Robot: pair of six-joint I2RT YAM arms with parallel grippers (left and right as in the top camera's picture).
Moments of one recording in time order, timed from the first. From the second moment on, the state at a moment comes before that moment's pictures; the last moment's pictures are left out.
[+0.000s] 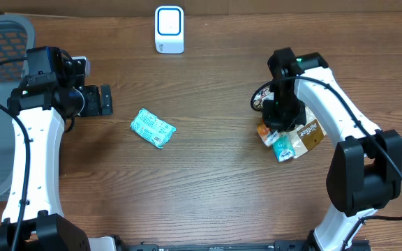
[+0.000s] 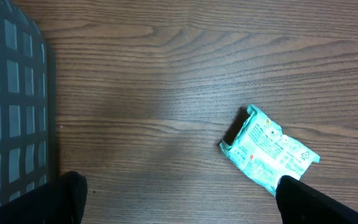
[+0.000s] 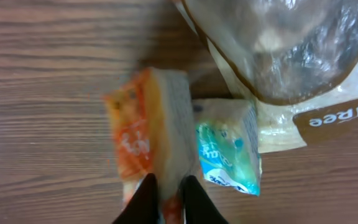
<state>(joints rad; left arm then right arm) 0.19 1.54 1.36 -0.94 0.11 0.09 0.23 1.92 1.53 -1.31 -0.05 0.28</state>
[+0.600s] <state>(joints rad) 0.19 1.54 1.36 -0.94 0.11 0.09 0.24 1.93 1.76 -1.20 -0.22 0.28</state>
